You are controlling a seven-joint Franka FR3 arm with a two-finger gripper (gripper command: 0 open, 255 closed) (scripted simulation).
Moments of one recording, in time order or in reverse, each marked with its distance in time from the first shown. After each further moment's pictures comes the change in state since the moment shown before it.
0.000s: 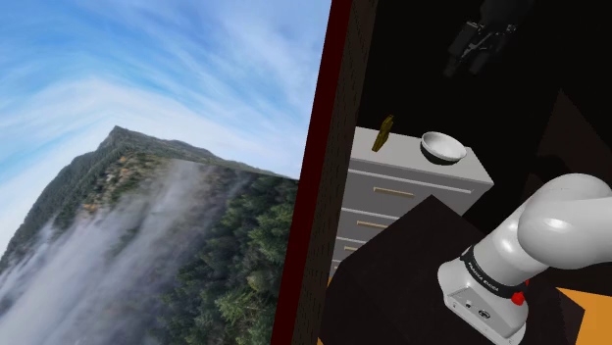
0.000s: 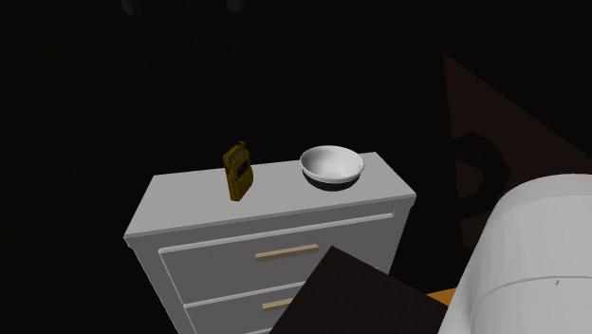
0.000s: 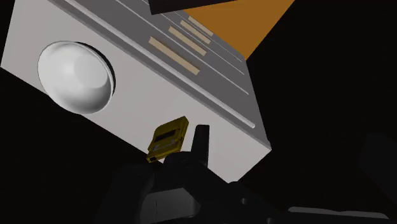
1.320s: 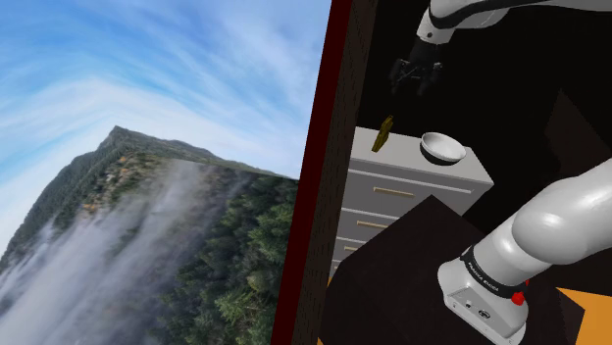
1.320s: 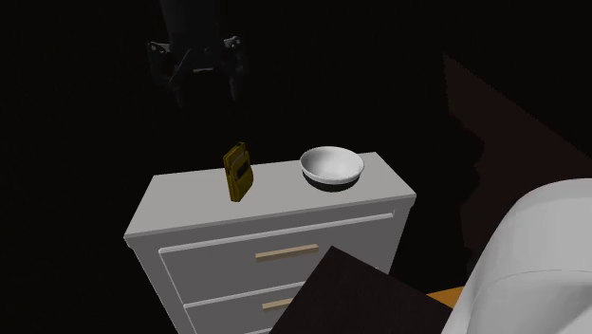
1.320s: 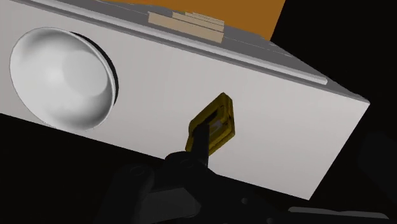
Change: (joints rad) arm -0.104 0.573 -0.119 0.113 0.008 0.399 0.145
